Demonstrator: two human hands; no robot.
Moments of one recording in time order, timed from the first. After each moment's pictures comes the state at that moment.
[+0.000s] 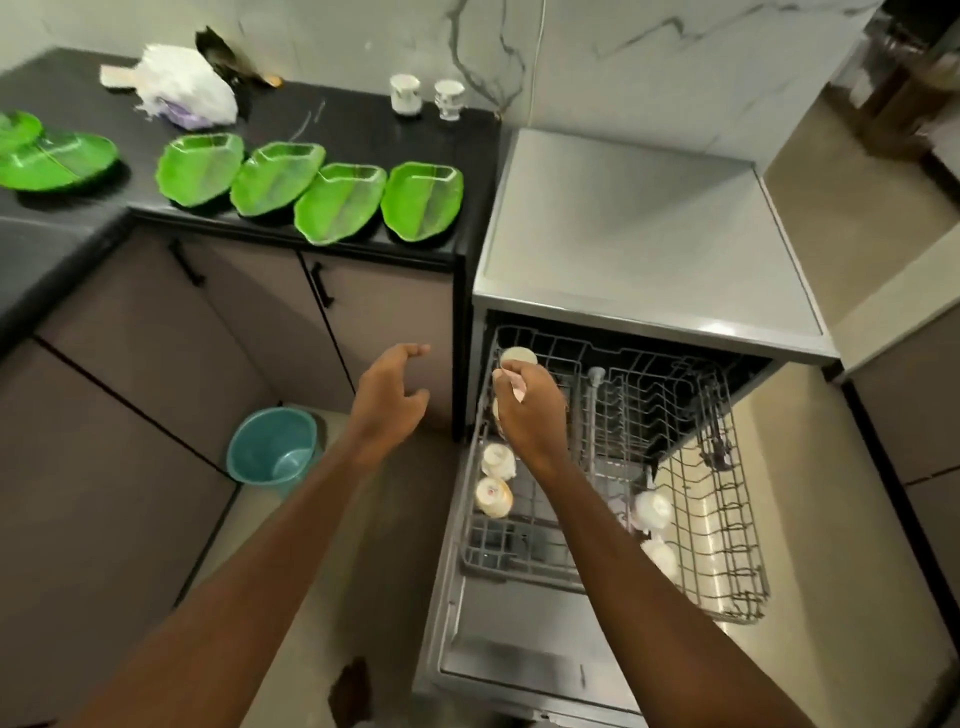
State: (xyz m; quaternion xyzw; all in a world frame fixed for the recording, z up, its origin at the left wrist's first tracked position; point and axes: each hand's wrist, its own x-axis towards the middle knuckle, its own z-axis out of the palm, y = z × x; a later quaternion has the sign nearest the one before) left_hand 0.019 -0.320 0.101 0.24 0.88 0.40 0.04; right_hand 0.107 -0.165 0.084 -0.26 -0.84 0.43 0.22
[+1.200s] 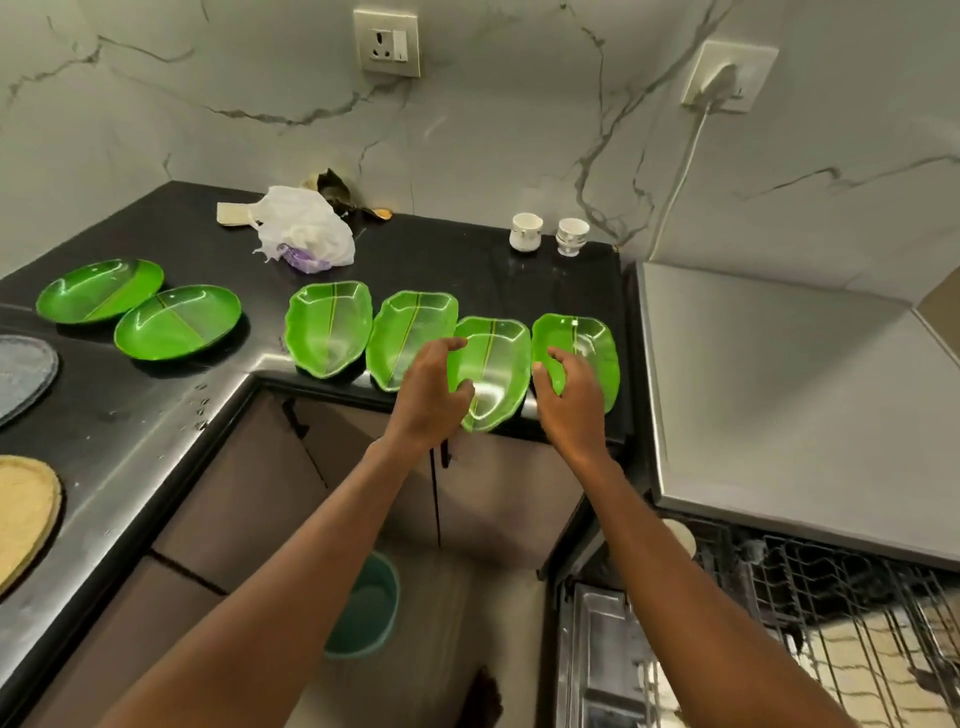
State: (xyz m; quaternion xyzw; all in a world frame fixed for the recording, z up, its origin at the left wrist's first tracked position) left_hand -0.335 -0.379 0.152 0.27 0.86 0.44 -0.04; right_hand -0.254 -0.222 0.138 -0.23 -0.85 0.38 0.30
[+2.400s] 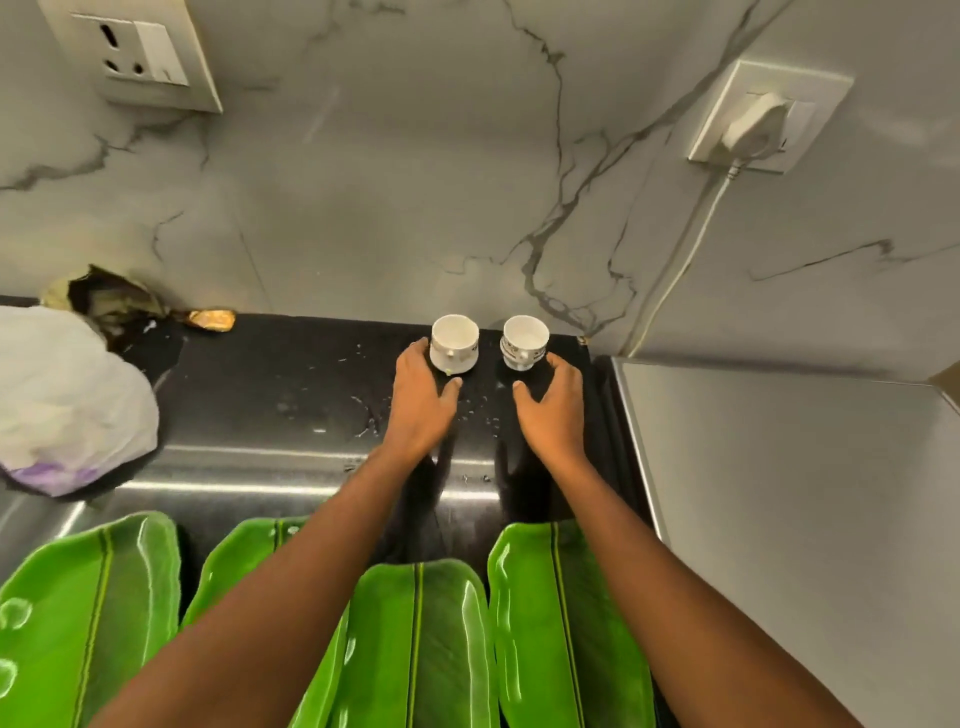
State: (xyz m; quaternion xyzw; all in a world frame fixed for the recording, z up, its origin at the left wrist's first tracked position) left_hand -0.677 -0.090 0.099 0.24 0.84 0.49 0.10; right_hand -0.570 0.030 0.107 -0.39 -0.79 0.40 0.26
